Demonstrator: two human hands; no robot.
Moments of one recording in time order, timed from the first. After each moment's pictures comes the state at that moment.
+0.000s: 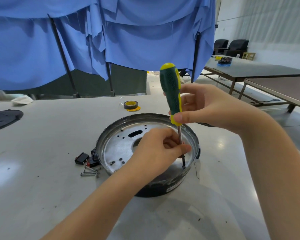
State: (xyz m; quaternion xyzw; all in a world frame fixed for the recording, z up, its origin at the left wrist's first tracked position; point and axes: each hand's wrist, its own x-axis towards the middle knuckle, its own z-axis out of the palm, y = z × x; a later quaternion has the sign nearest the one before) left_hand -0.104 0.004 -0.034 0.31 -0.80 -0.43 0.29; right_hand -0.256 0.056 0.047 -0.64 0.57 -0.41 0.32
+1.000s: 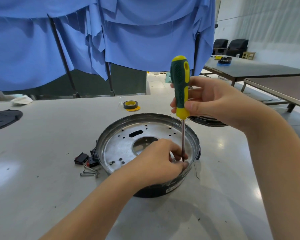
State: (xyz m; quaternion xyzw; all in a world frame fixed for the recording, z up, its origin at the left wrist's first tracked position) left_hand -0.100 0.002 -0.043 0.29 -0.88 -0.35 0.14; right_hand -0.264 0.060 0.050 -0.62 0.53 -0.46 0.34
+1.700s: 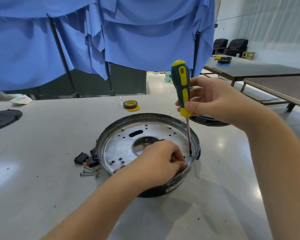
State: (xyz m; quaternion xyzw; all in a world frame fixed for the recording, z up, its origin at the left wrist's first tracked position) left_hand -0.100 0.006 -0.038 0.28 -0.91 -0.28 0.12; right_hand -0.265 0.057 0.050 -0.61 0.60 -0.44 0.26
